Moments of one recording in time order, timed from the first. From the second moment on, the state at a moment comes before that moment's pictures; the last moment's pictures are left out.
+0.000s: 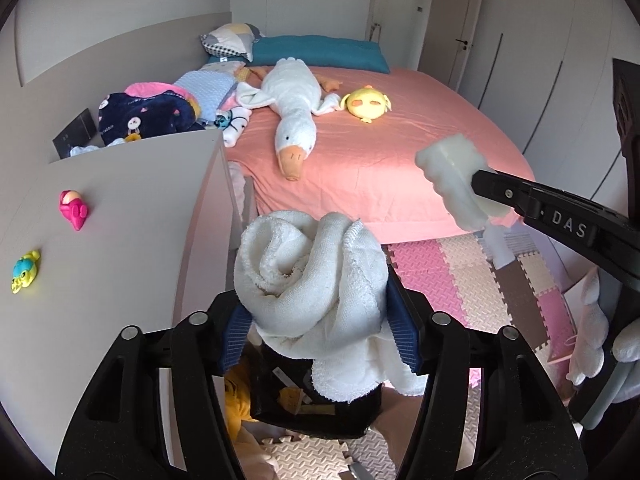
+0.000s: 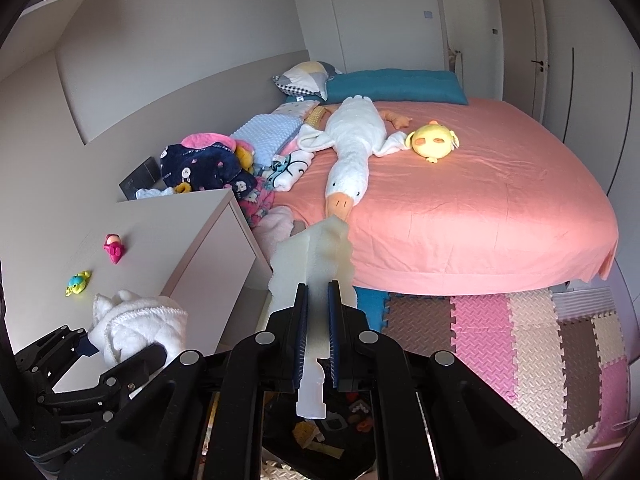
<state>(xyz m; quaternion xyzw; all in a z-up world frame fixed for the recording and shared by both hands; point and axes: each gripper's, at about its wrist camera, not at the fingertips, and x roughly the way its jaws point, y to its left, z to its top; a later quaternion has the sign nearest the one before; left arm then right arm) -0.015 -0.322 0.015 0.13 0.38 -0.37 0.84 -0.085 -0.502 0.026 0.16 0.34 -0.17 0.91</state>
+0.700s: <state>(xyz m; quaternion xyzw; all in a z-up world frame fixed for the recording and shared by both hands) -0.003 -0.285 0.020 0.10 0.36 -0.32 0.87 -0.083 -0.495 0.035 0.15 0.31 -0.20 0.92</state>
